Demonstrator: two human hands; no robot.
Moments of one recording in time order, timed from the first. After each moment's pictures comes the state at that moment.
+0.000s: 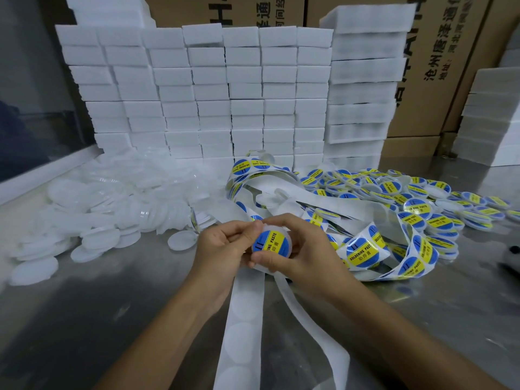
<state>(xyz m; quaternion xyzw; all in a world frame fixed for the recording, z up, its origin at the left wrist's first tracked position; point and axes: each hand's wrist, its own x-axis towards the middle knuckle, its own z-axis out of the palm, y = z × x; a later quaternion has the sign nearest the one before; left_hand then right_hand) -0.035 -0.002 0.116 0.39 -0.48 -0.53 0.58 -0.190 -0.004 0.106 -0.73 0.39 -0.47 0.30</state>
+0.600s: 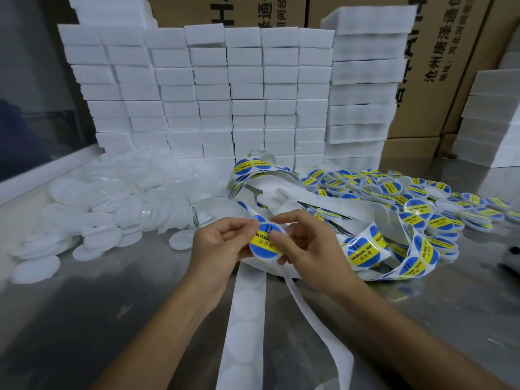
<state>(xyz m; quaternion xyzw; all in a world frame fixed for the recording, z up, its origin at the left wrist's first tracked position) -0.027 -0.008 0.114 0.38 -0.46 -0.53 0.61 -0.191 -0.010 0.102 -0.68 0.39 -0.54 0.31</state>
